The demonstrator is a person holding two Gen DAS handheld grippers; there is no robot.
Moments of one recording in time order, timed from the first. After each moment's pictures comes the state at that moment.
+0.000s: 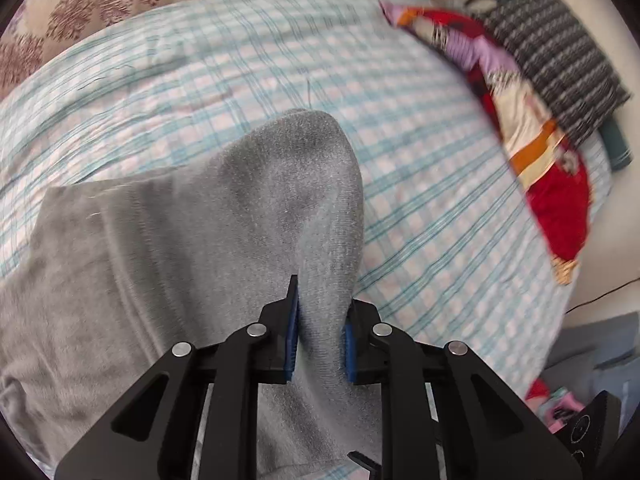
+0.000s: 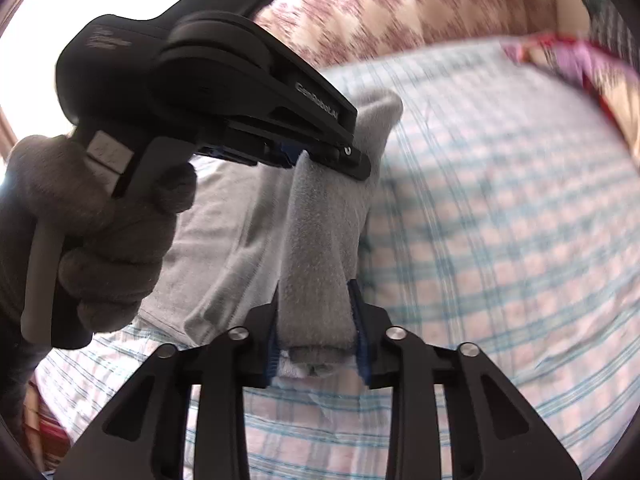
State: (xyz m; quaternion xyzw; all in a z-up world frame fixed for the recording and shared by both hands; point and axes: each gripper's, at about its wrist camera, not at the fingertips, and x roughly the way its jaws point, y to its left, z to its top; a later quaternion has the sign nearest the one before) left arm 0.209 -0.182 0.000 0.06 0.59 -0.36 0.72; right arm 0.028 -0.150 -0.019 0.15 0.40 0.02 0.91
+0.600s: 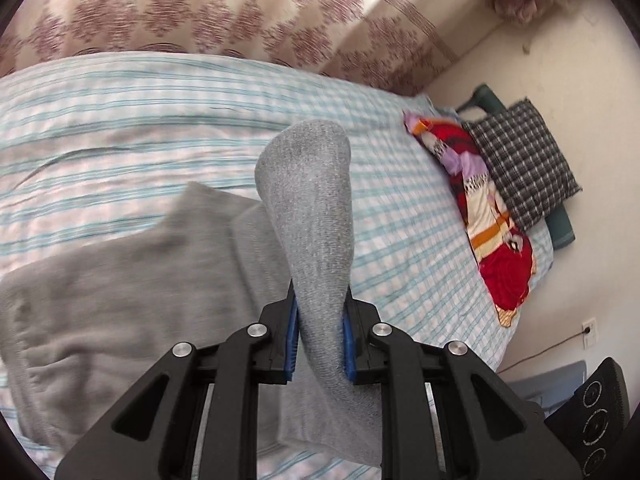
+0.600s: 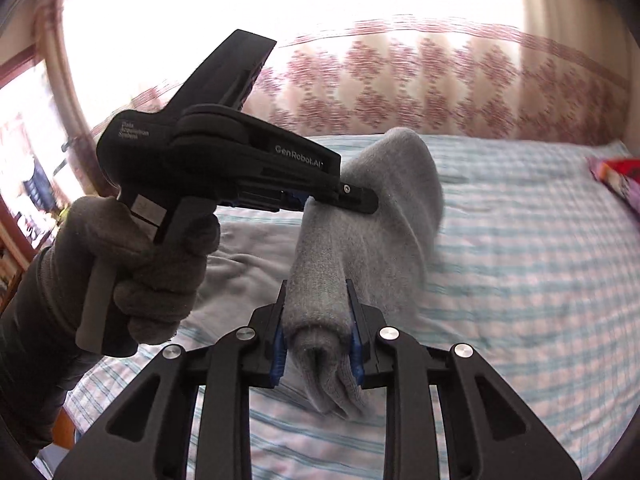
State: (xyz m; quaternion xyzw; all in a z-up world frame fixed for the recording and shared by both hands) left arm 0.248 0.007 0.047 -0.09 0.53 -0.37 0.76; right arm 0.058 -0.033 0.069 0.07 0.35 0.12 0.93
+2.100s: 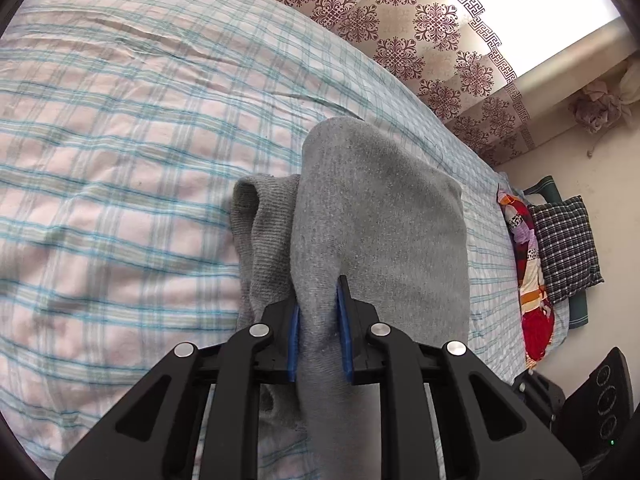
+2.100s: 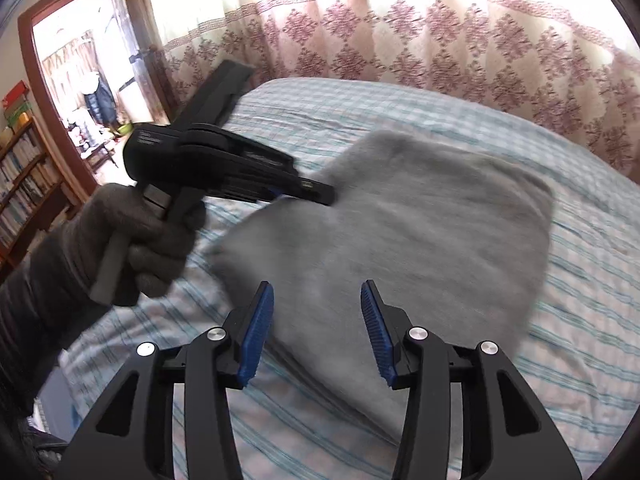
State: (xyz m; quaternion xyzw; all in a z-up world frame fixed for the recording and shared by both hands) left arm 0.252 0.258 -0.049 -0.21 0.54 -0.23 0.79; right arm 0.087 0.094 0.014 -0.03 0.40 0.23 0.89
